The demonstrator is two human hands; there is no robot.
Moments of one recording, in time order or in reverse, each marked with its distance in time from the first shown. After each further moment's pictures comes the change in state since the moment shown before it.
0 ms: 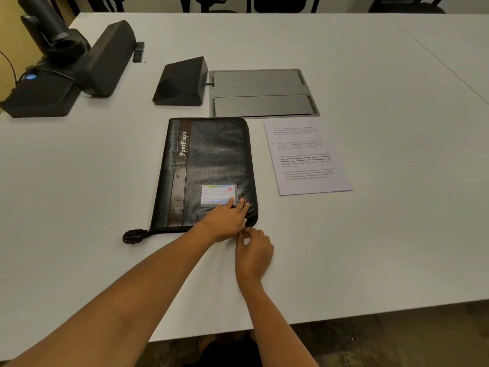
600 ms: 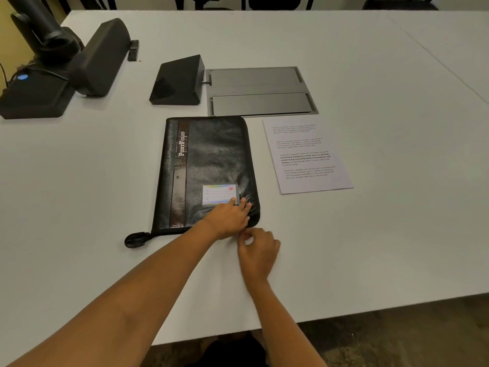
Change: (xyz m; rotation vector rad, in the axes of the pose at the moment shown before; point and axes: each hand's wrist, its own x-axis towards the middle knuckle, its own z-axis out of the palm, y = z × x) left_hand 0.005 -0.004 -0.001 -0.007 0.023 0.022; right_hand 0.005 0.005 0.002 -0.044 0.021 -0.056
